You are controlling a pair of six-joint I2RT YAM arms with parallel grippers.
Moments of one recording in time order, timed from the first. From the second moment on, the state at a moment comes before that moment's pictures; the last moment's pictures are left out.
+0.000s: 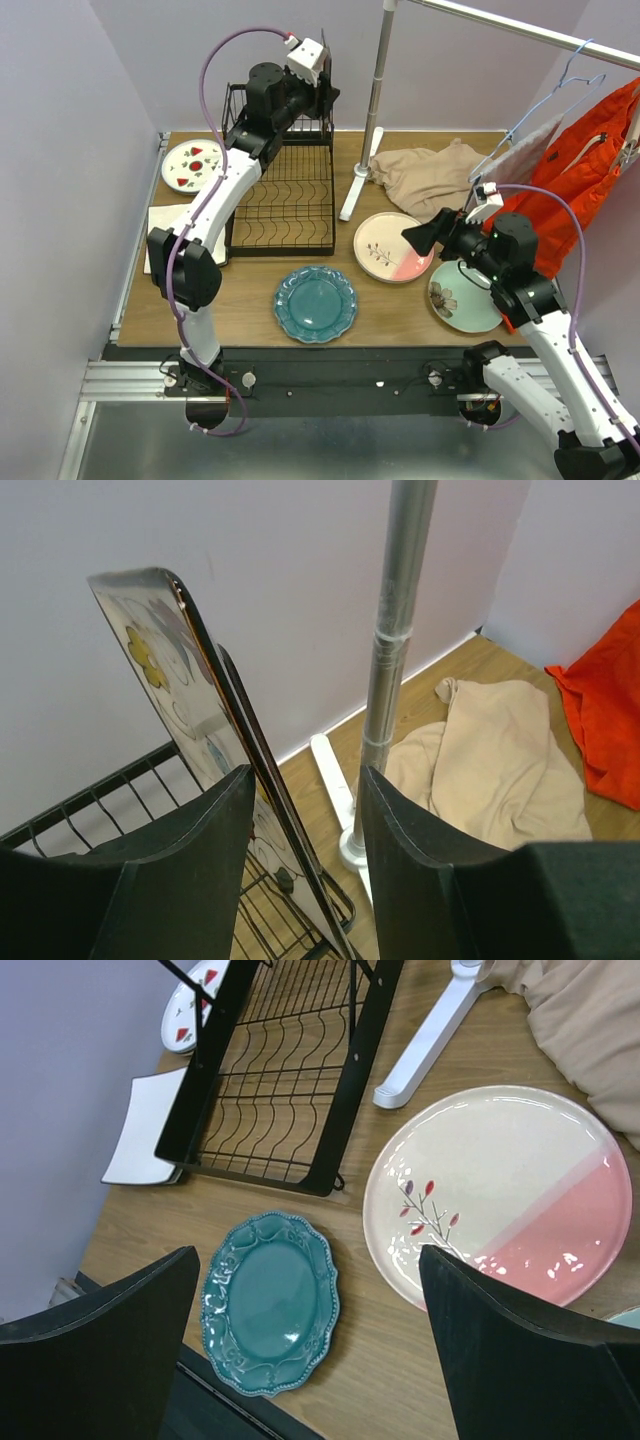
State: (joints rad) left arm -0.41 1.86 1.93 -0.02 0.27 0.02; right arm 0.31 0.71 0.78 -0.36 -0.25 0.50
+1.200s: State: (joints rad) left arm -0.41 2.01 2.04 0.02 0.22 0.00; right arm 0.31 0.71 0.80 -0.37 -0.25 0.50
